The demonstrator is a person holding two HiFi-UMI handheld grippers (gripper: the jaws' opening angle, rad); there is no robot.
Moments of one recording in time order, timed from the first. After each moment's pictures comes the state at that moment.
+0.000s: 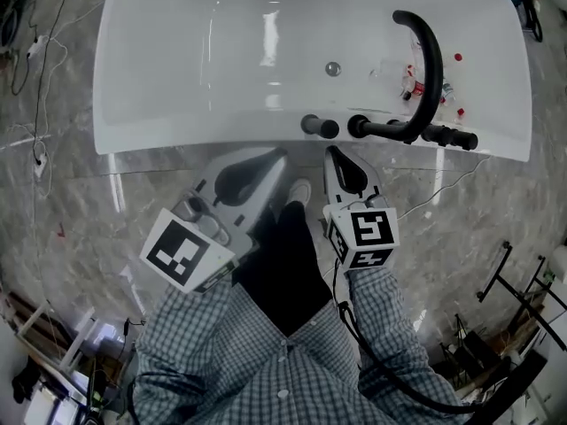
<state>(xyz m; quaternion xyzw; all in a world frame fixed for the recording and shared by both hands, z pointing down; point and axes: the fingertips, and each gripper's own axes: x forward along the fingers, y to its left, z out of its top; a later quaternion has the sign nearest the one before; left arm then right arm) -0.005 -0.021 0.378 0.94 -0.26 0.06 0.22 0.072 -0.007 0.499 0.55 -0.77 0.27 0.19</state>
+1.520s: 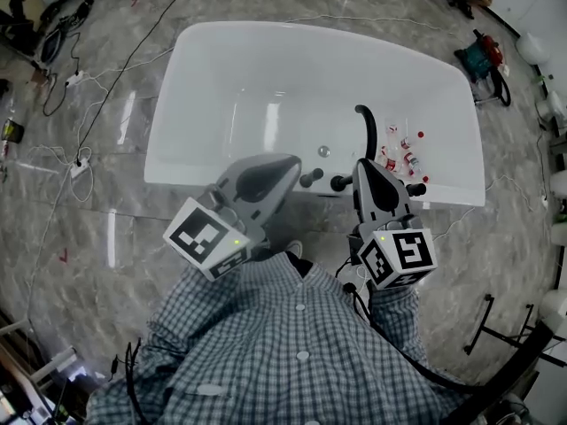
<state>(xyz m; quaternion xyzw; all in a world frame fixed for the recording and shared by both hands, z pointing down) -0.022 0.005 0.137 0.96 -0.26 -0.02 0.10 0.082 -0.003 0.171 0.57 -0.81 0.12 0.05</state>
